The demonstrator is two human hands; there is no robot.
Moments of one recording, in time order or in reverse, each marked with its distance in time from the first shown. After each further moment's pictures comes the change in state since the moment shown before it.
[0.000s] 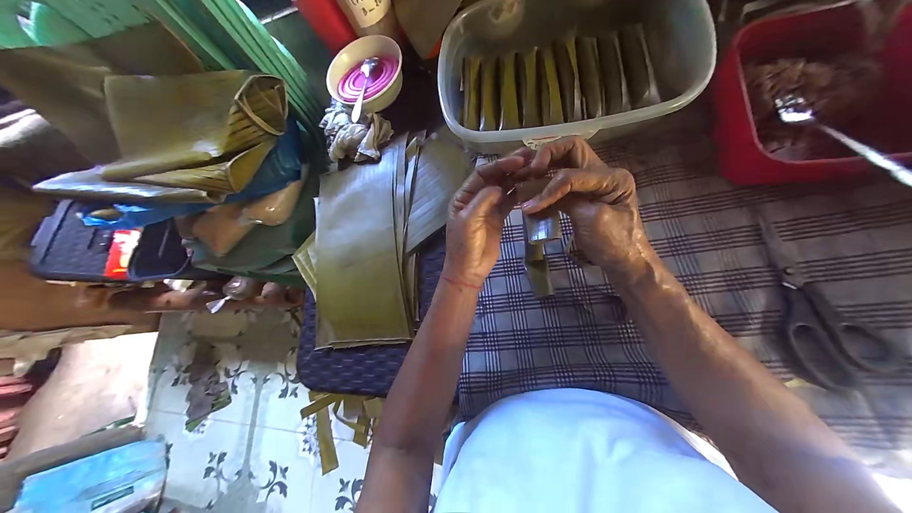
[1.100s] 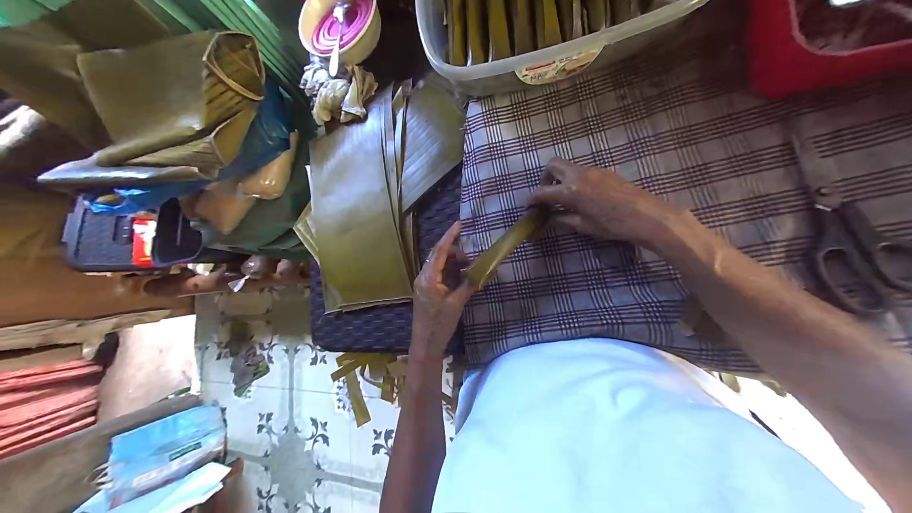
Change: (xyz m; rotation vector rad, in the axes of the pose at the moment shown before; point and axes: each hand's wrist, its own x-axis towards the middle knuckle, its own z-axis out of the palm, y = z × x) left_hand -0.152 0.007 -0.075 1.018 0.064 -0.147; right_hand -0.050 0.008 -0.029 -0.959 -0.712 0.341
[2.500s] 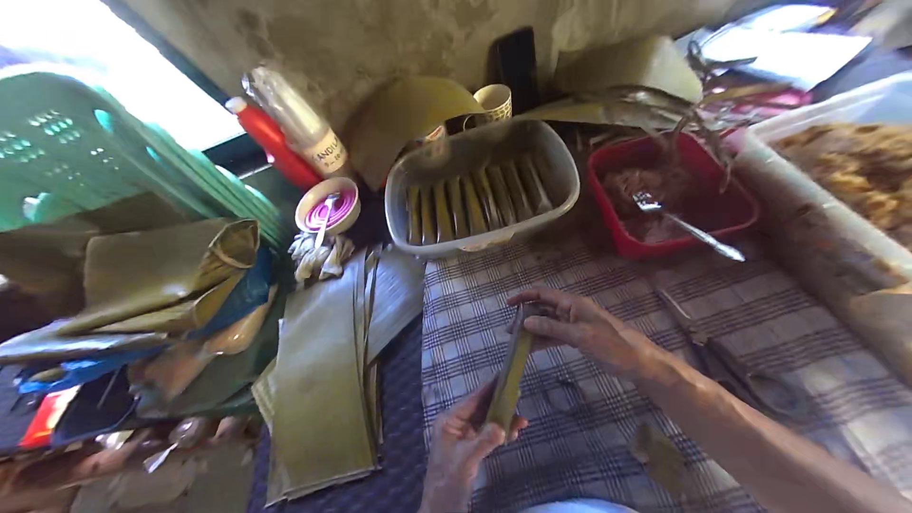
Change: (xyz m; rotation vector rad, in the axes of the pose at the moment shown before) left_hand 0.013 0.031 0.062 -0.801 -0.313 -0.119; right_hand -0.049 0.015 -0.045 1.228 0.226 0.280
